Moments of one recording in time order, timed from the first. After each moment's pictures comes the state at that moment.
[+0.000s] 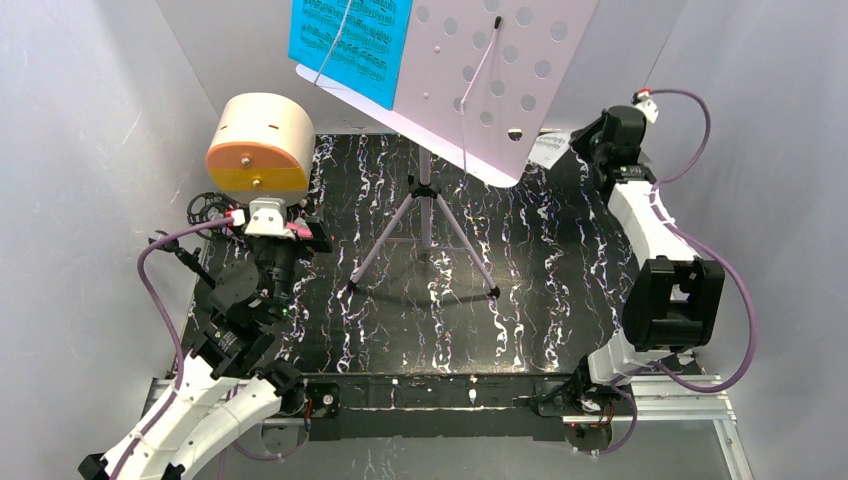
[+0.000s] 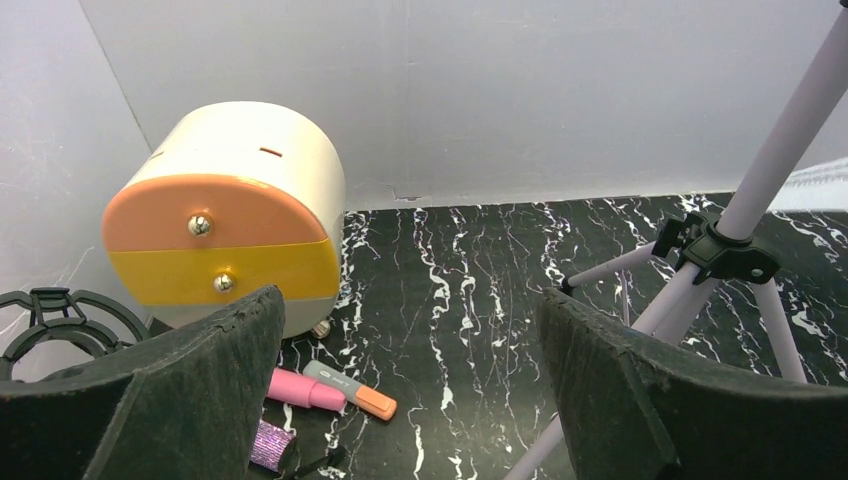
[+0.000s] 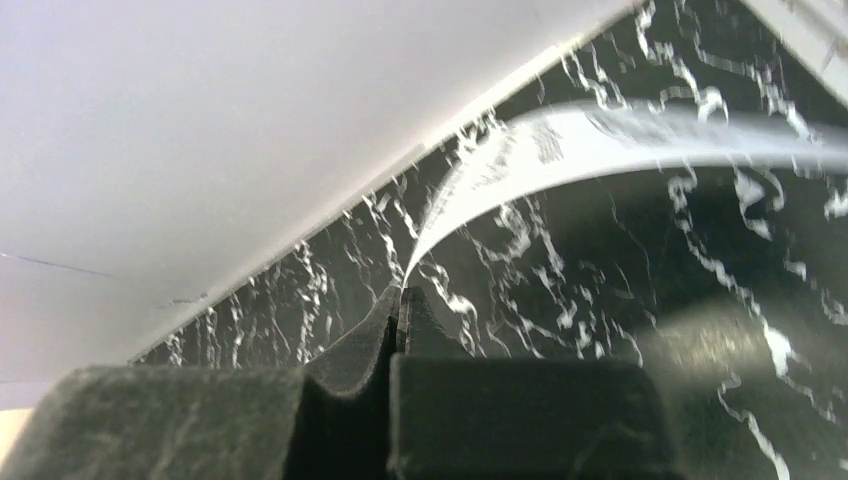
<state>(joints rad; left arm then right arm) -0.68 0.53 0.76 -0.06 -0.60 0.12 0.01 1.60 1.38 -0.09 0.06 0.66</state>
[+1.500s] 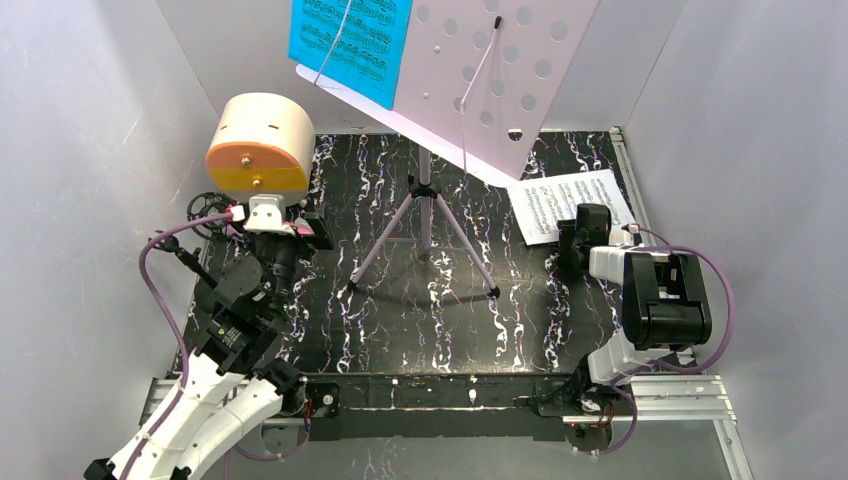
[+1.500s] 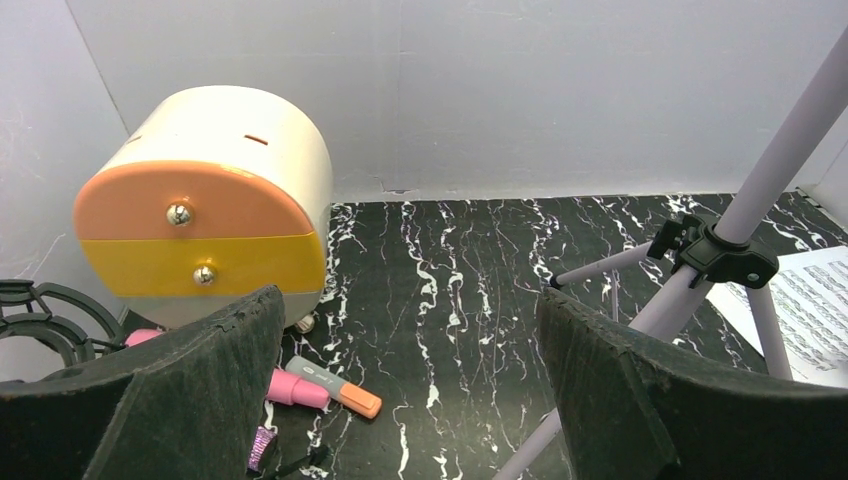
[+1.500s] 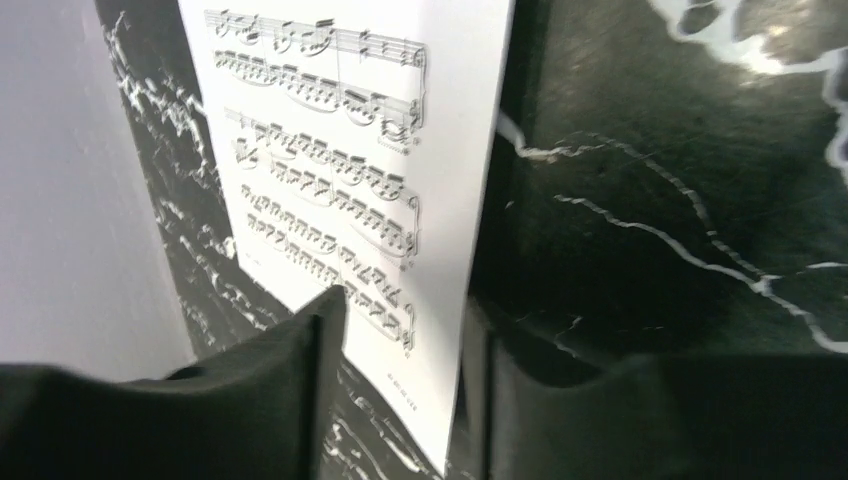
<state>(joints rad) -0.60 0.55 0.75 -0.05 -0.53 0.05 0.01 1.59 0.63 0.19 0.22 1.42</state>
